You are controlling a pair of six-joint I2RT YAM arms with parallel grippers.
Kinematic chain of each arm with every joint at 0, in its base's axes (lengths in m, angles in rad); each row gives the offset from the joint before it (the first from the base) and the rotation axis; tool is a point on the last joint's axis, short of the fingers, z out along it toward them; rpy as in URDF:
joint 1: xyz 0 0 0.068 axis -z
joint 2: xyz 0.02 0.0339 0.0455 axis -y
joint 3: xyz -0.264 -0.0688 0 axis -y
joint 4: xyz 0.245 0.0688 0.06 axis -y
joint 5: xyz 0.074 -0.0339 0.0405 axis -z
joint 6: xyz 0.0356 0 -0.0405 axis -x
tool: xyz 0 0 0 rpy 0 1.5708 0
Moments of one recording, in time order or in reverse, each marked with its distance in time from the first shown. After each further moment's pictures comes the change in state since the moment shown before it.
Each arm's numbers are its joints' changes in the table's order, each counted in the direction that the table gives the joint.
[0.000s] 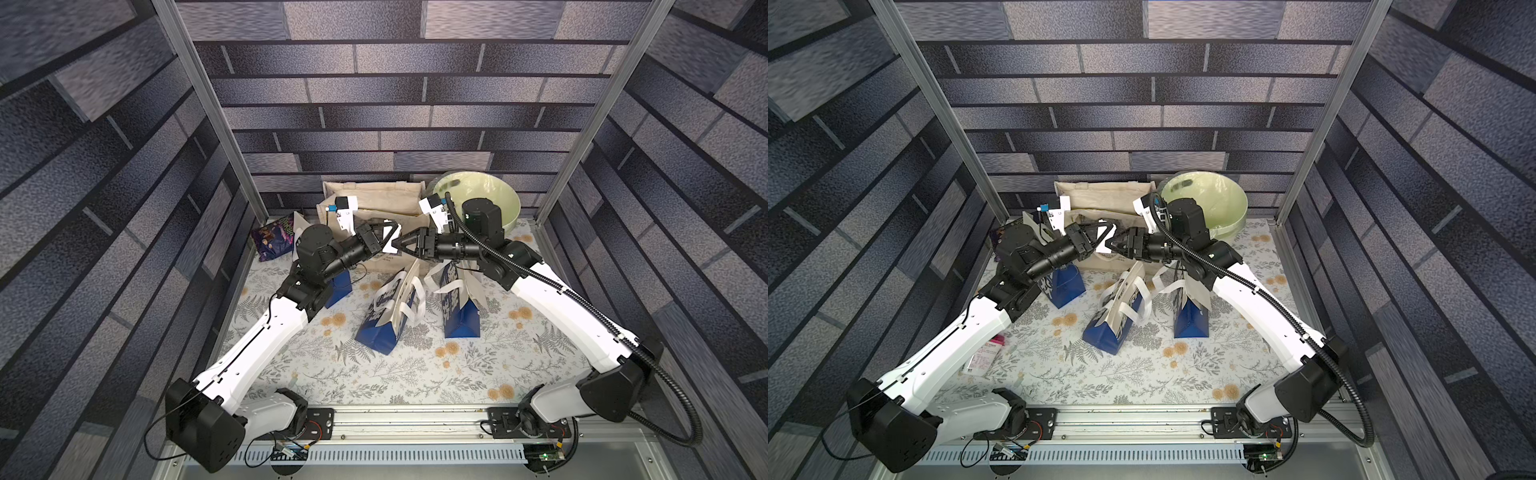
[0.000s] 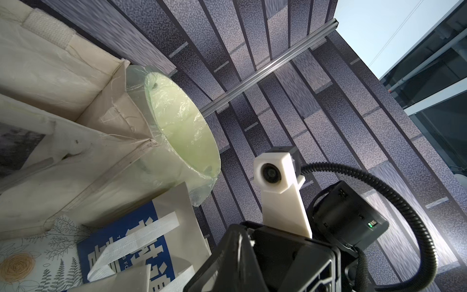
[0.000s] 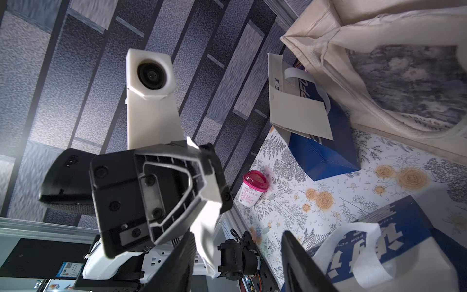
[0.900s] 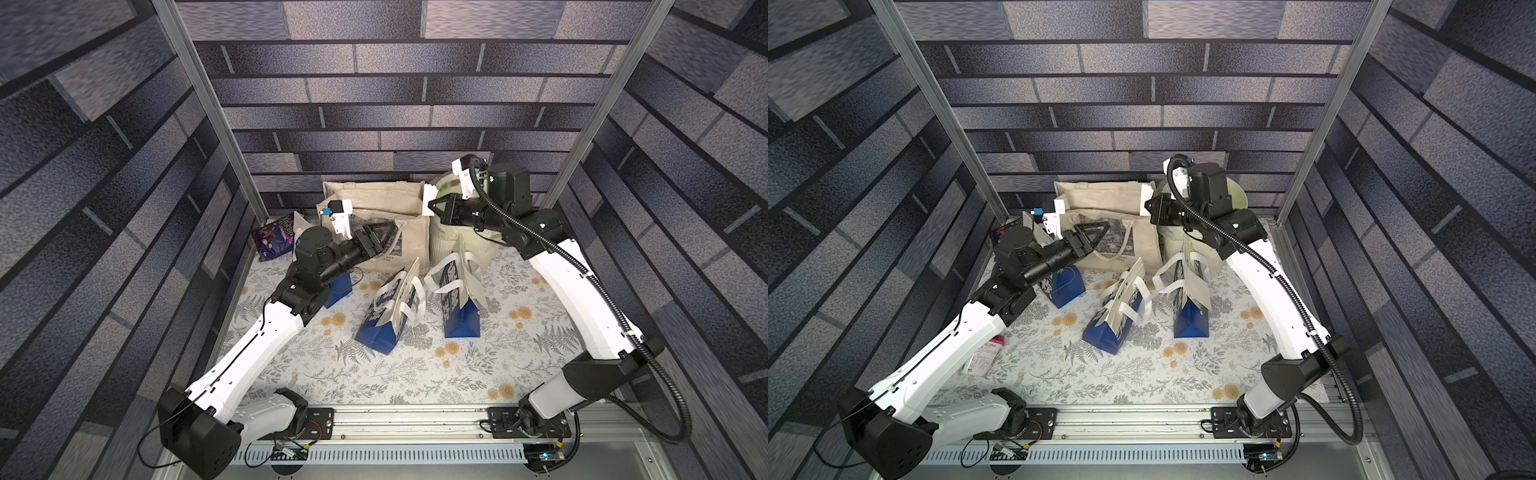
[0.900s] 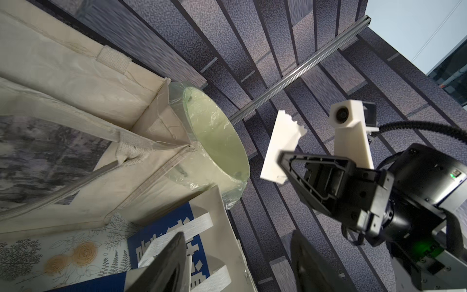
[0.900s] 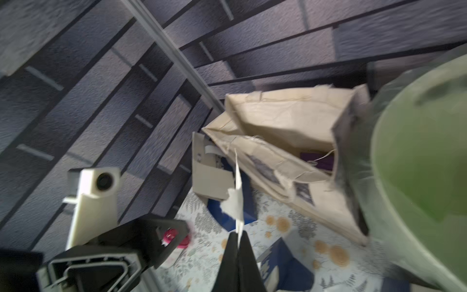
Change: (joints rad) left arm -0.008 0.059 -0.002 -0.168 -0.136 -0.153; right arm 0.139 -0.154 0.517 -0.467 0.478 0.380
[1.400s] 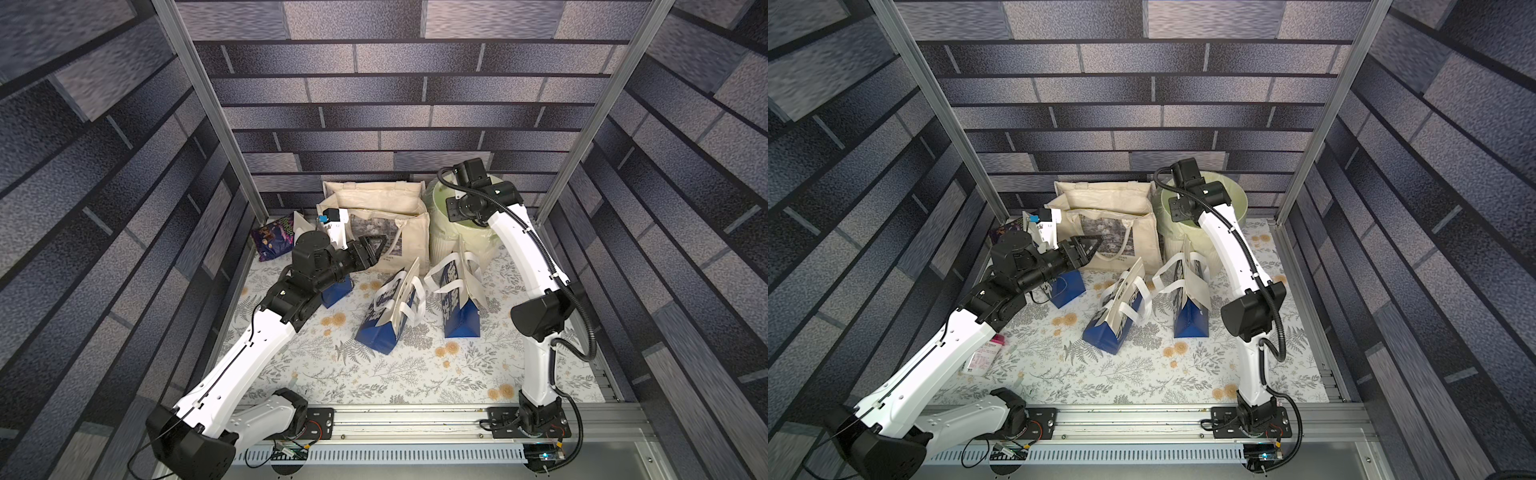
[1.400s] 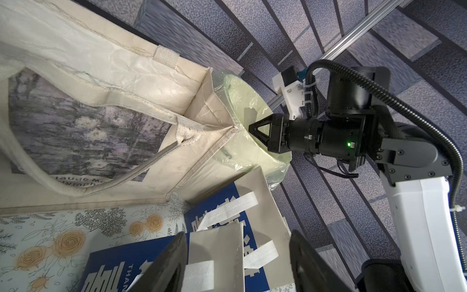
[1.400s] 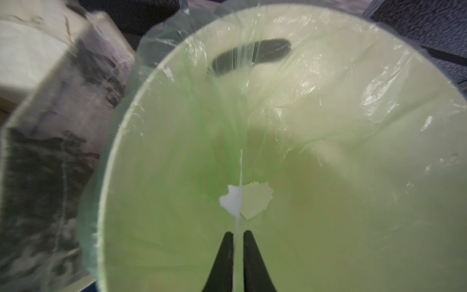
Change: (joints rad) left arm 0.001 0.050 0.008 -0.238 -0.064 -0.176; right arm 0.079 -0.478 0.404 -0.390 0.477 0.286
